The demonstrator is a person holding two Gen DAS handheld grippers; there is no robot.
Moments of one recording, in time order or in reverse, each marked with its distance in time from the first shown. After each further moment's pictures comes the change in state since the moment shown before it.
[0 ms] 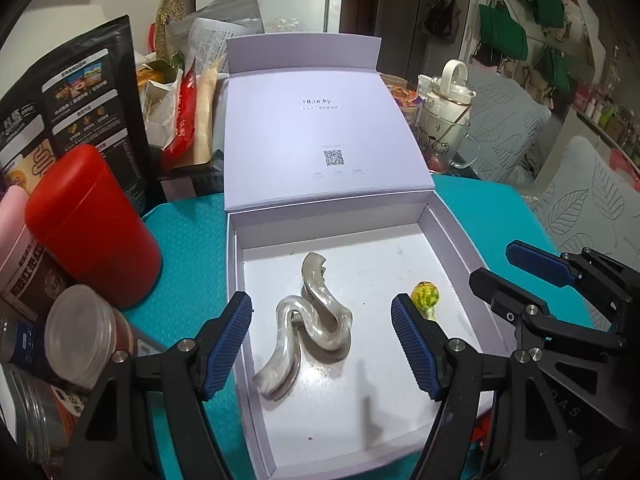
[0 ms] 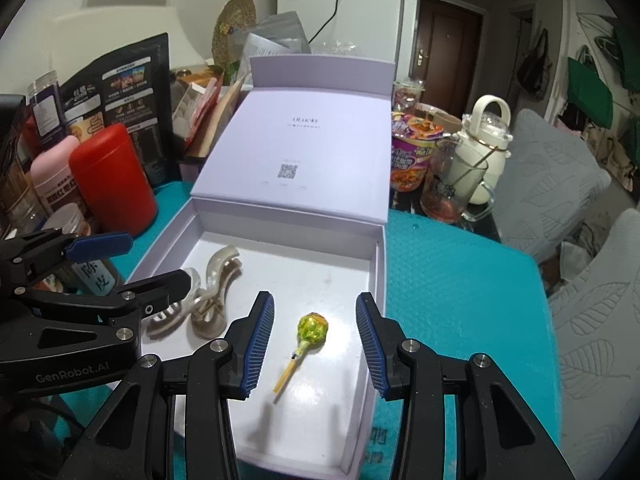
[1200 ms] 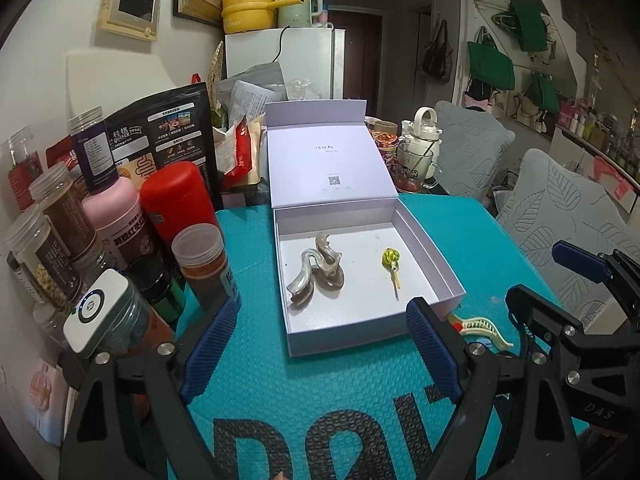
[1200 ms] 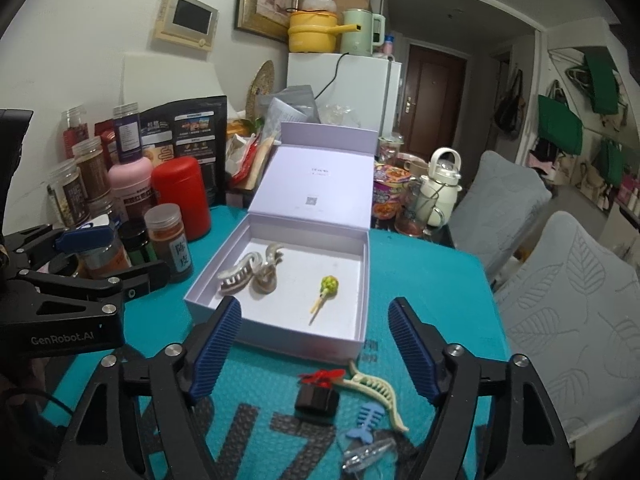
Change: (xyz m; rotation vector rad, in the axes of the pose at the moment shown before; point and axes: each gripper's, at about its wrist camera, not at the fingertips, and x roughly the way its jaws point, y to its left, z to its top) left arm -0.156 -0.012 -0.083 0.013 -0.173 0.058; right arm -0.166 0.042 -0.074 -0.014 -0.181 -0.041
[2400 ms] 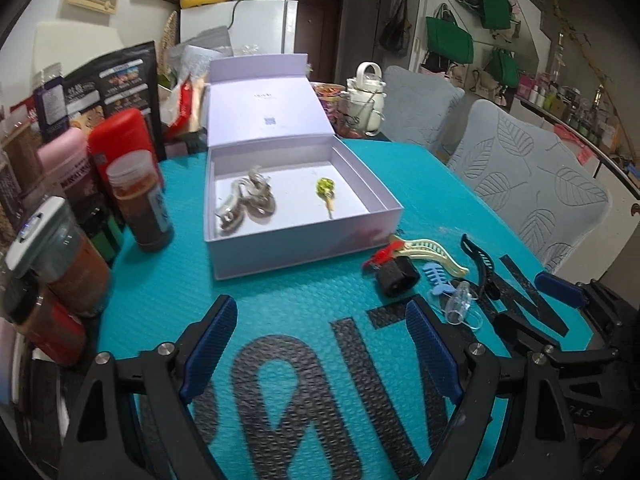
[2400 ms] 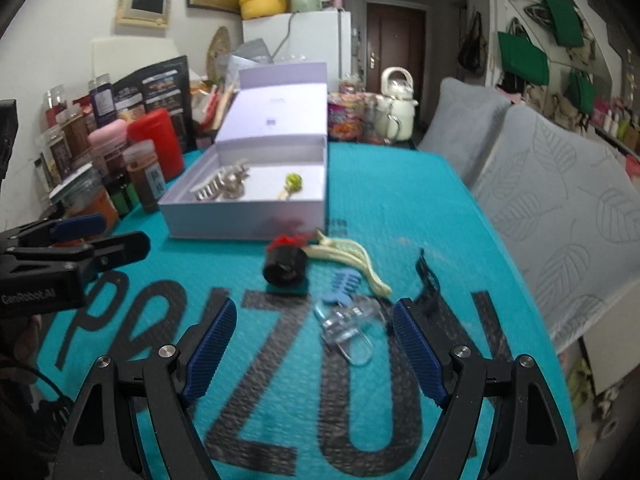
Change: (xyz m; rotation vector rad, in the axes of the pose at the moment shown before) left arm 0.004 -0.042 -0.075 0.036 0.083 -0.165; right arm -0.024 -0.034 -0.116 0.161 0.128 -0.048
